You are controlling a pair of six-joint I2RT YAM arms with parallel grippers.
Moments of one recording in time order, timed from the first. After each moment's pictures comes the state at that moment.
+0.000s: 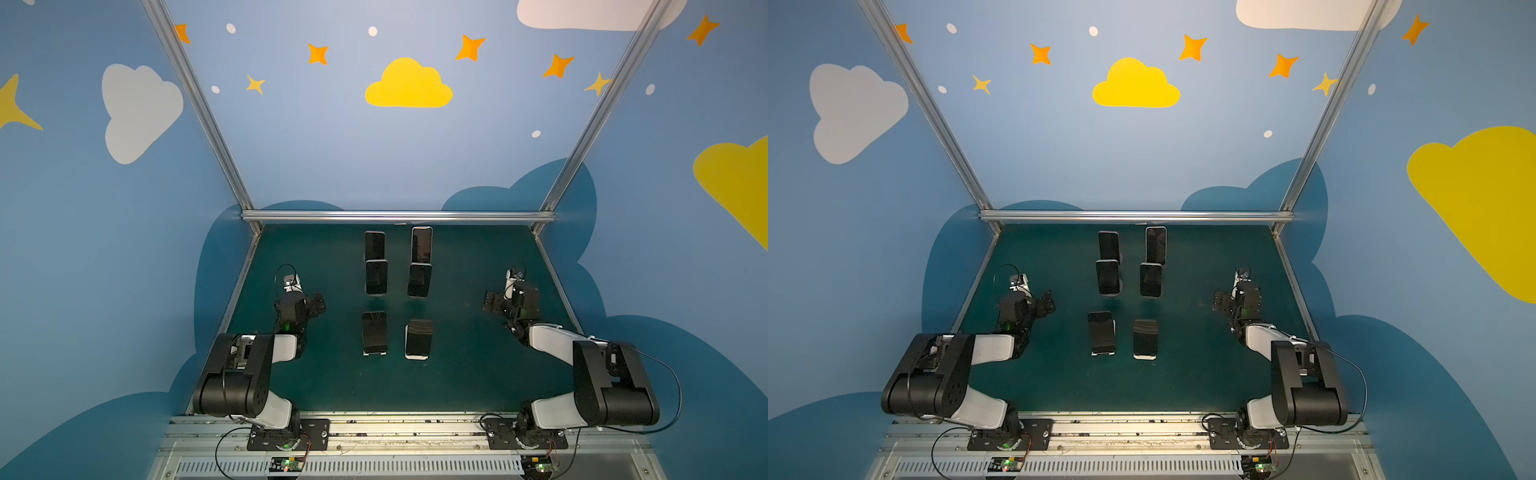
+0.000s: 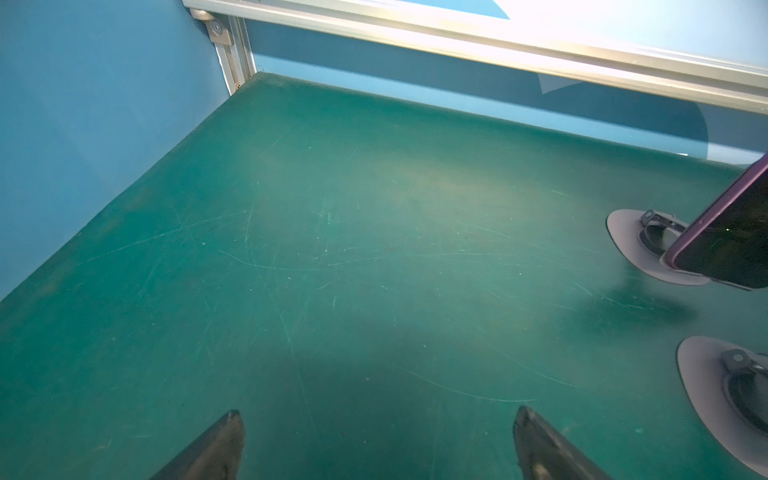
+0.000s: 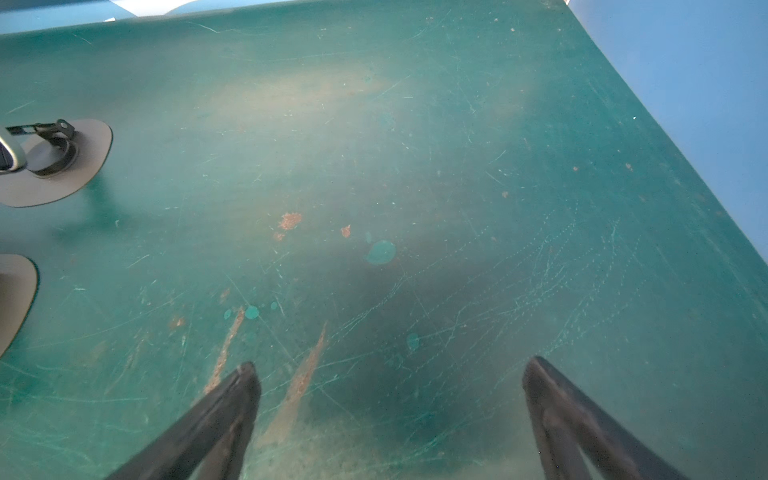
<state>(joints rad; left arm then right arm) -0.01 1.51 0.38 0.67 -0.17 -0.18 0.07 1.44 0.52 0.30 0.10 0.10</state>
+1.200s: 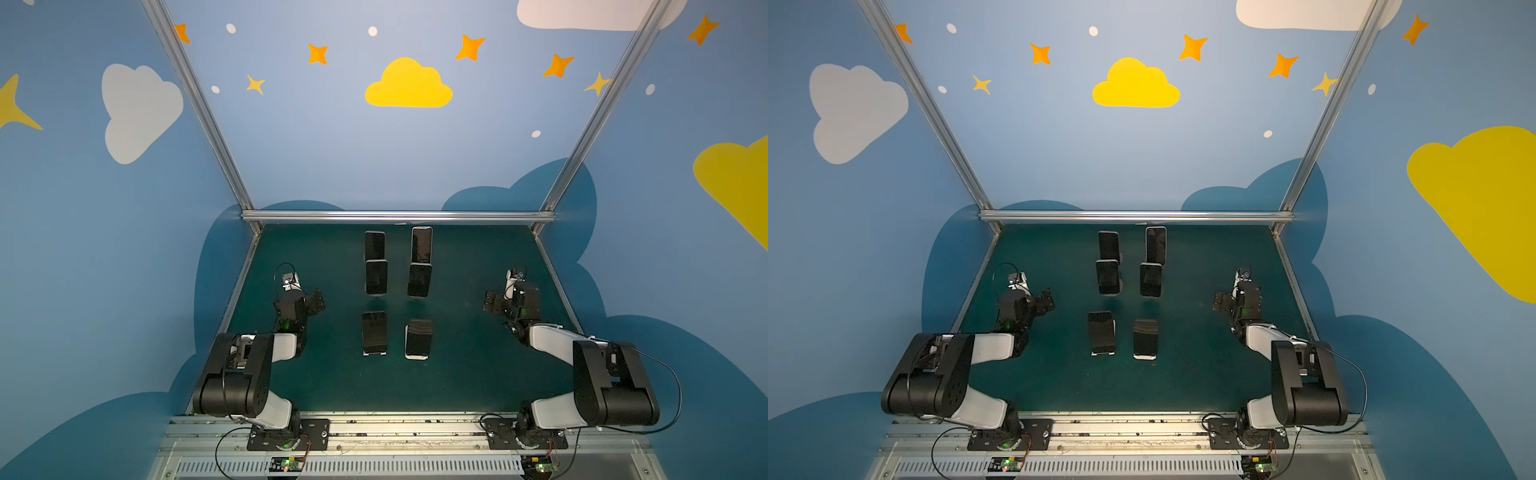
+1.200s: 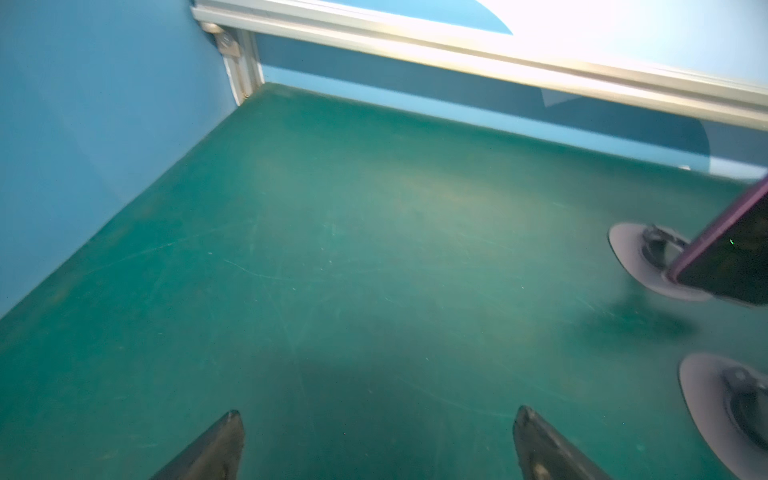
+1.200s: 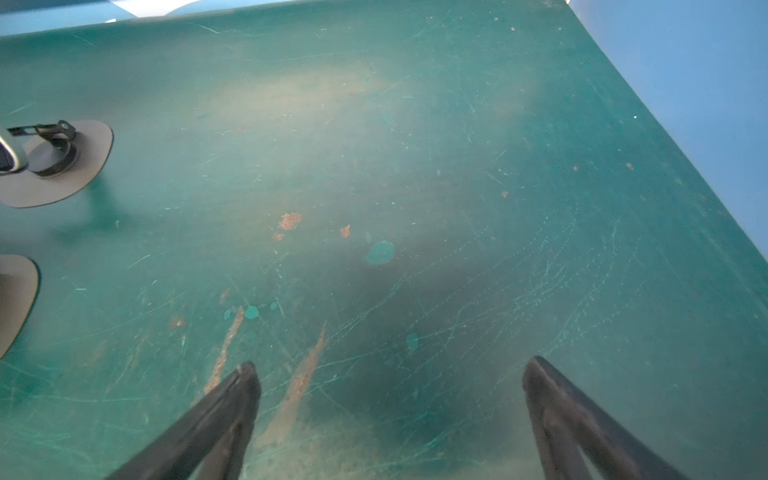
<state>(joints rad) 0.00 1.51 0.40 0.67 -0.19 -0.19 0.06 1.44 0.52 0.30 0.09 0.10</state>
